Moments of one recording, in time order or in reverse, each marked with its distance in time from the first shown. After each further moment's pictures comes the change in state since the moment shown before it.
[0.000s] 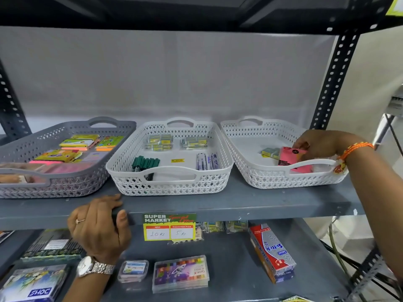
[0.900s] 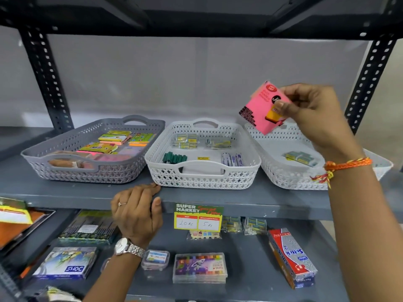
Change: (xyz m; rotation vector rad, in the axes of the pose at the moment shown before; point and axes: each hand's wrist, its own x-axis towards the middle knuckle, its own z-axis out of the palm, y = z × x) left_hand 0.000 -0.003 -0.006 0.068 -0.071 0.056; right_hand -0.071 -0.148 -0.012 1.089 0.705 -0.614
